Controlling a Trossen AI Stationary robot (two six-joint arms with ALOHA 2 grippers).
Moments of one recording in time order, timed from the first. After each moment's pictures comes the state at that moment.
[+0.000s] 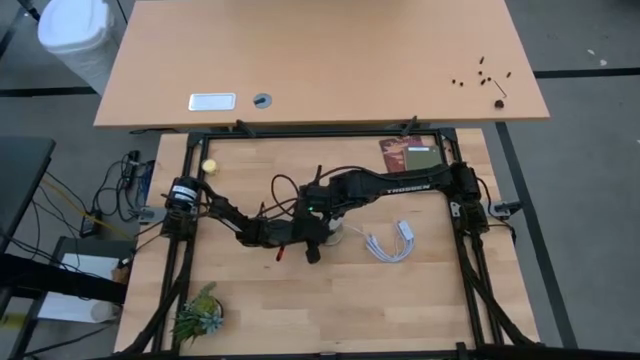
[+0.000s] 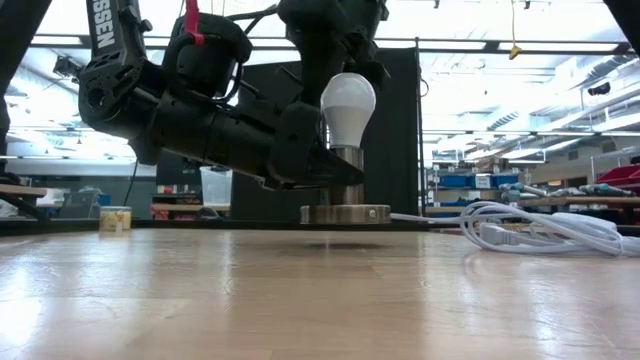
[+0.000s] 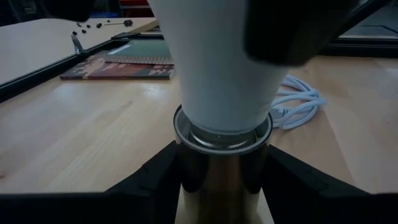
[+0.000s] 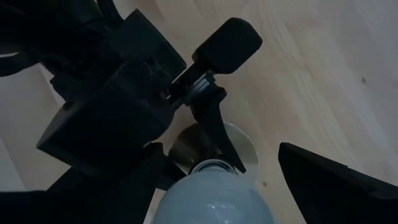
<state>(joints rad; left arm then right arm) -0.15 1.99 0.69 1.09 -0.44 -0.08 0.05 2.03 1.91 -1.07 0.12 0.52</state>
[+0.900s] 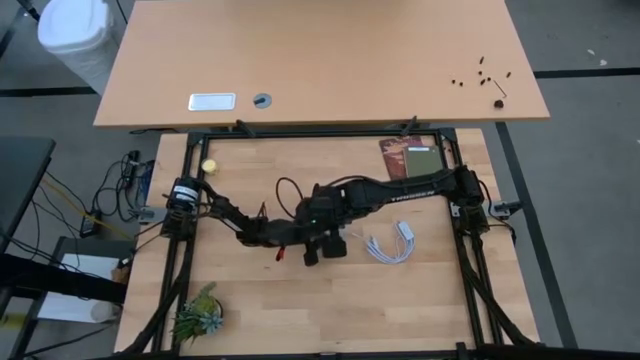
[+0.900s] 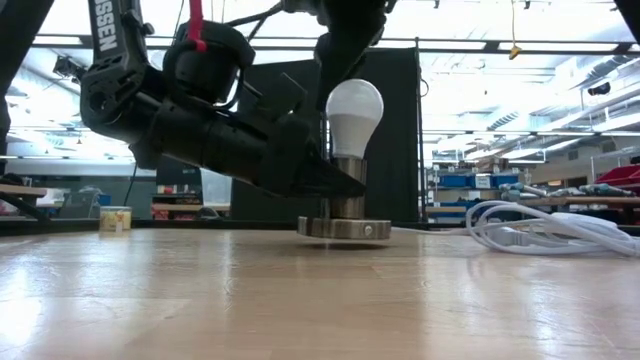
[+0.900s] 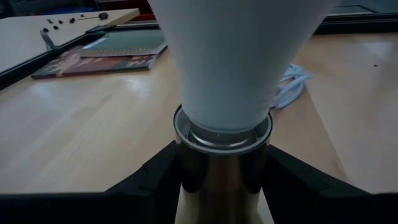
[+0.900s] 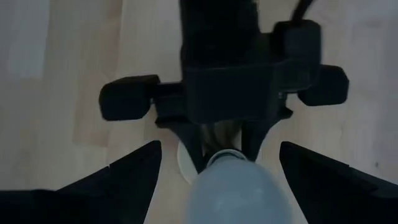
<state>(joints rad) -0.15 2.00 0.68 1.07 -0.35 -0.03 0.12 2.02 1.91 -1.09 0.05 -0.01</state>
